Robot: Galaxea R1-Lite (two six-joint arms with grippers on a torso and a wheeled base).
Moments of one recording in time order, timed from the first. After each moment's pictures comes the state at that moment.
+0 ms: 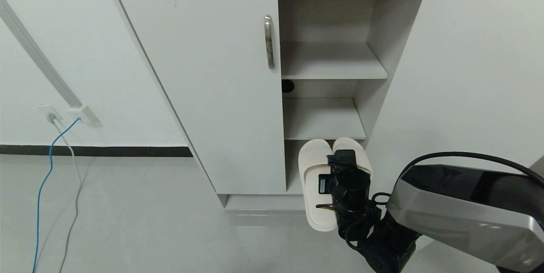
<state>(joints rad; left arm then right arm) 0.00 0.00 0.00 0.00 0.06 0.02 0.72 2.40 -0.96 -1.41 -0.74 0.03</state>
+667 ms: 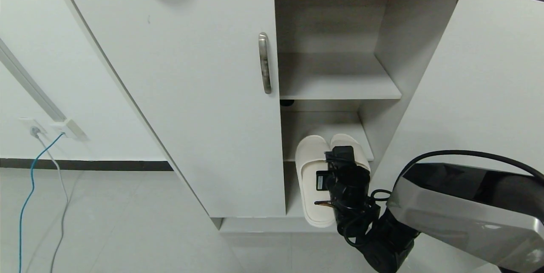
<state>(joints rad) 0.00 0.00 0.00 0.00 0.06 0.02 0.72 2.39 -0.99 -1.41 -0.71 0.02</state>
